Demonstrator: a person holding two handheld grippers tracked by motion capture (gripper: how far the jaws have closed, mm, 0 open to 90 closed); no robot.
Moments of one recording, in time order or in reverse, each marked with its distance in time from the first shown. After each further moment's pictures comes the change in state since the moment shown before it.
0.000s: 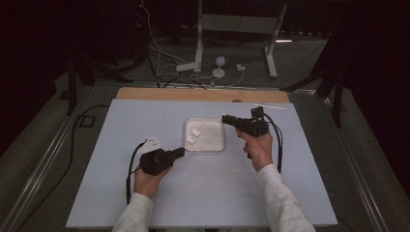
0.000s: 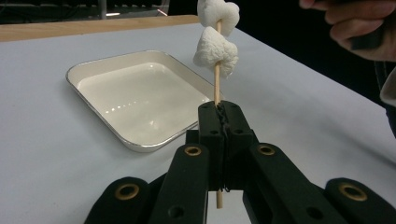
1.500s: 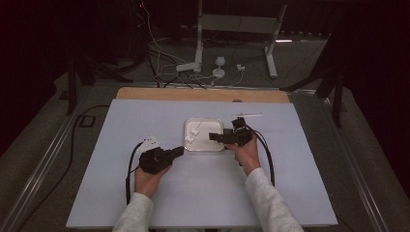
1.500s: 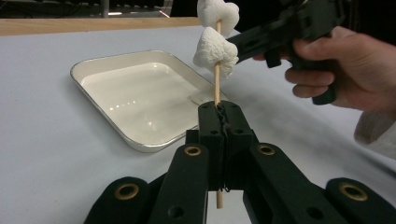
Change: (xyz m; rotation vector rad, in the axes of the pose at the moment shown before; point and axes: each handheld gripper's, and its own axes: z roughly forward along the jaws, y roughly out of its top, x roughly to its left) left arm 0.005 -0.002 0.002 -0.008 0.001 -0.035; right arm -0.018 -0.038 0.051 0.209 -0.116 -0.022
